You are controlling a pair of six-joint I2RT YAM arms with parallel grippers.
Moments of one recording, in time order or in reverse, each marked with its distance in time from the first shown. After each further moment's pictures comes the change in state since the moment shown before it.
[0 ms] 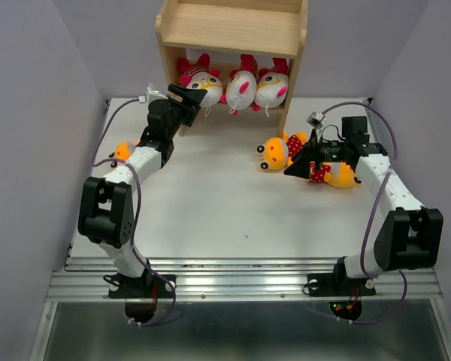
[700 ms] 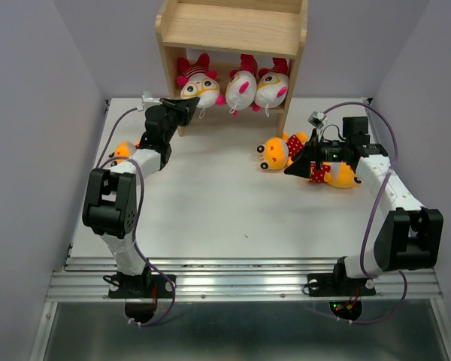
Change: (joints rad) left arm 0.044 0.100 -0.035 0.170 0.008 -0.167; right arm -0.008 -0.003 -0.010 0.029 -0.010 0.030
